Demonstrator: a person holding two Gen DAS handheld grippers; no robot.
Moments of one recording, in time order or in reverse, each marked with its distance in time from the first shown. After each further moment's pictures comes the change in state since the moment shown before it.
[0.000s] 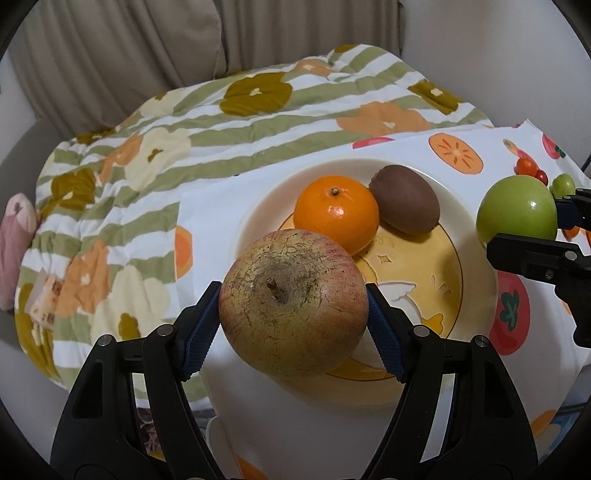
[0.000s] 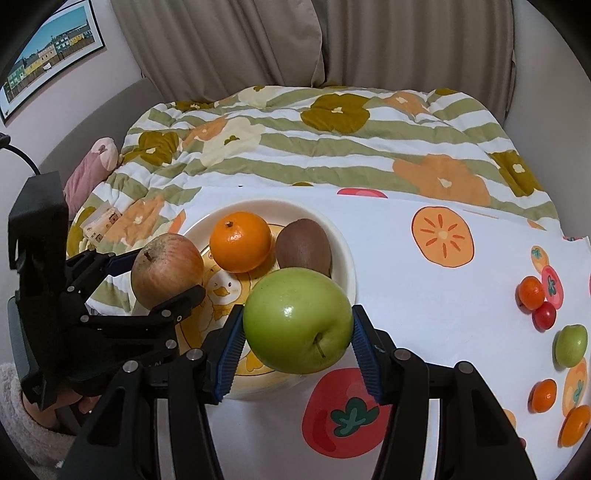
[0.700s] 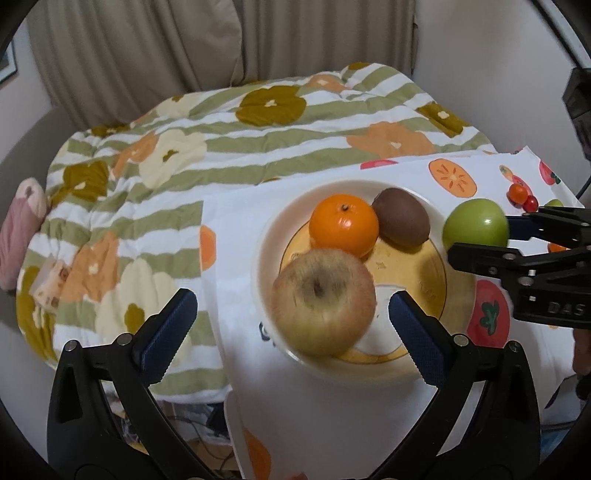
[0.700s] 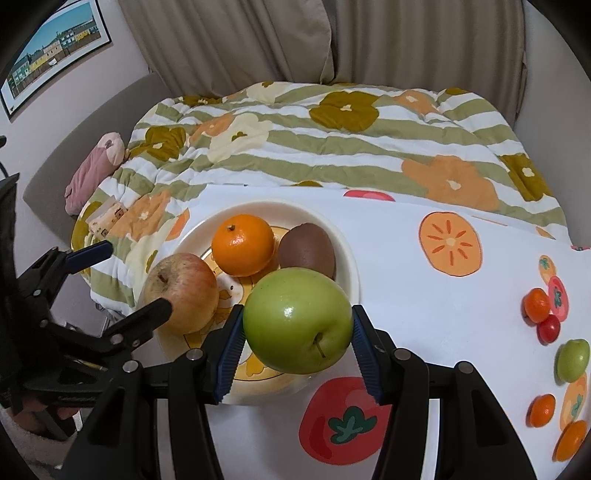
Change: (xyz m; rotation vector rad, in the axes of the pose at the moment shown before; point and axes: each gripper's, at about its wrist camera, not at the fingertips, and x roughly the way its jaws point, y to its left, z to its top) left arm -0.036 0.016 -0.007 -0.079 -0.038 0.009; right arm 0.015 -0.002 0.007 -0.036 0.027 0.034
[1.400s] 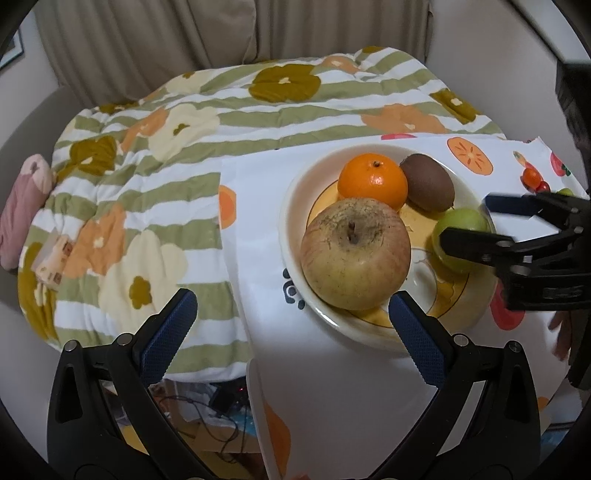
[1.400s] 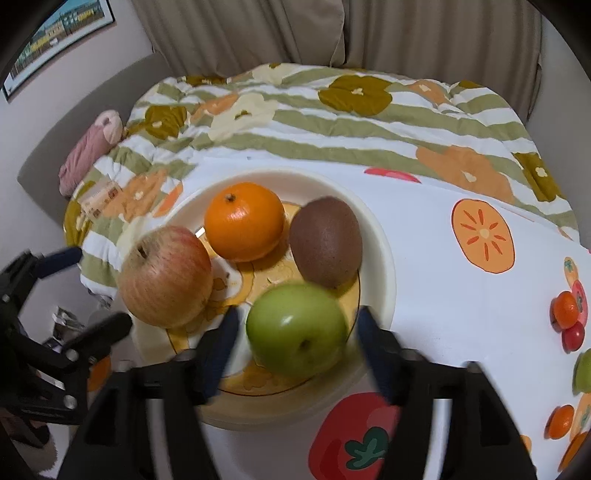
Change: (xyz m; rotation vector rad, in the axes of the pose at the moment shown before) left arm 0.008 0.018 -0.021 -0.028 0.069 0.021; right arm 0.026 0.009 -0.002 -0.015 0.005 0.021
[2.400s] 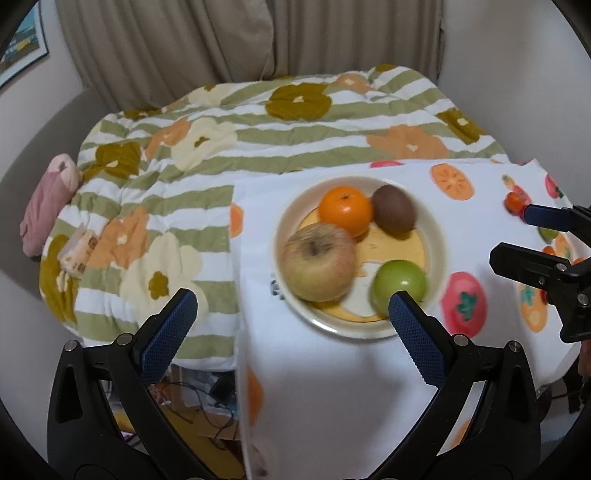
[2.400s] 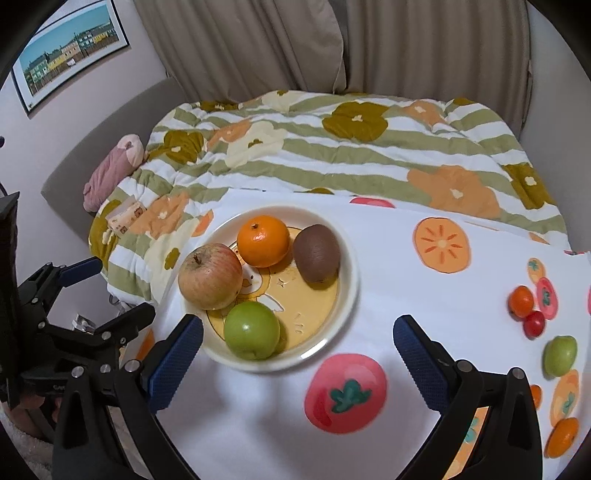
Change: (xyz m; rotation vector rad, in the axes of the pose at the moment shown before) left arm -0.073 -0.036 0.007 -0.053 -0.047 0.064; right arm -0.092 -0.012 -0.013 -0.009 -0.057 0.014
